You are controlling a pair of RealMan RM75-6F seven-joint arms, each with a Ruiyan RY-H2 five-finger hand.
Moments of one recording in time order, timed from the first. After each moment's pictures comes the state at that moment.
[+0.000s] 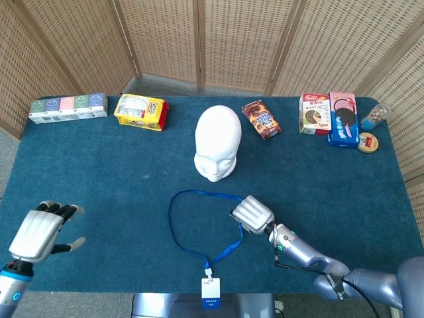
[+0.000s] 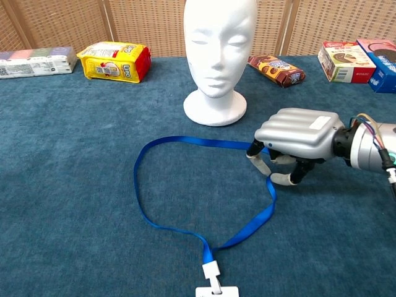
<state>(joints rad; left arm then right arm) -0.16 -1.03 -0.02 -1.89 1.64 1.36 0.34 0.77 -1.53 0.01 -1.41 -1.49 0.85 -0.33</state>
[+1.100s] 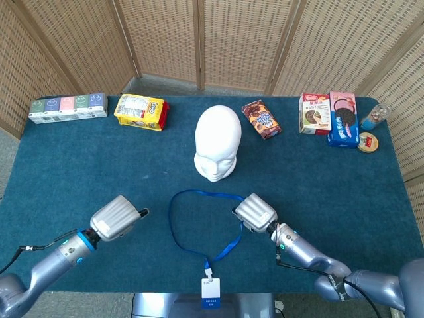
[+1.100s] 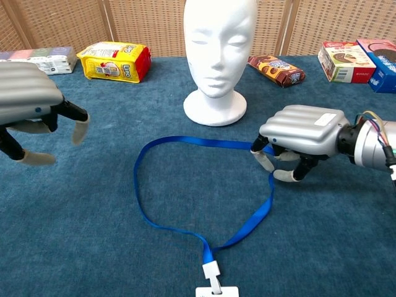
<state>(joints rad) -0.55 -1.18 -0.05 -1.72 1.73 0.93 0.40 0.76 -1.53 0.01 -1.41 -1.47 0.87 -0.32</state>
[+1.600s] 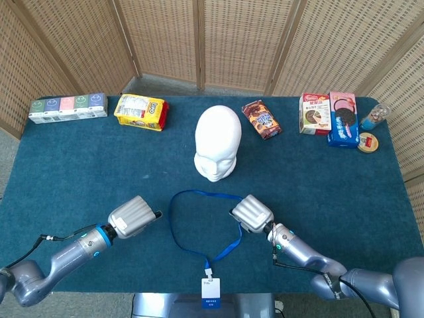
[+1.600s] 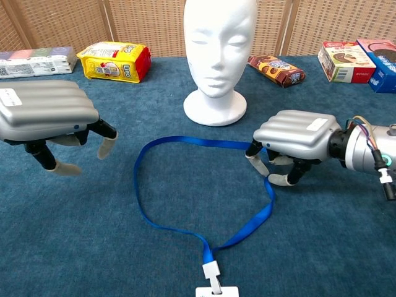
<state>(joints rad) -0.66 -1.26 -0.04 -1.67 1.68 0.82 0.42 0.77 -1.56 0.02 -1.39 -1.46 0.85 -0.32</state>
